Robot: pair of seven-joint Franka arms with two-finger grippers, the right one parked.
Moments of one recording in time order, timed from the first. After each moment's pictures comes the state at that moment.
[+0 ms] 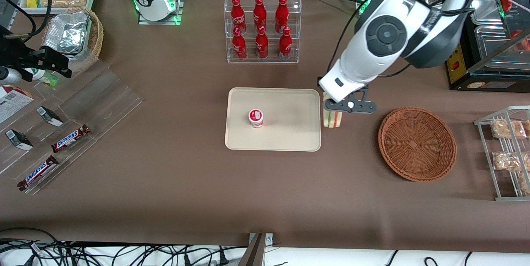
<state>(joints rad) -0.04 0.39 -0.56 -1.50 0.10 1.73 -0.55</state>
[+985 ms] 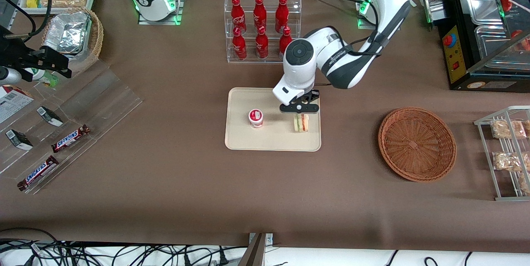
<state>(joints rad) -0.20 0.61 -0.56 -1.72 0.44 2.11 -0.91</state>
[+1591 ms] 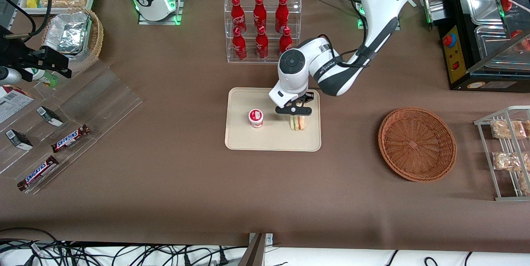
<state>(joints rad) -0.22 0.68 -0.56 -1.72 0.46 2.14 -0.93</state>
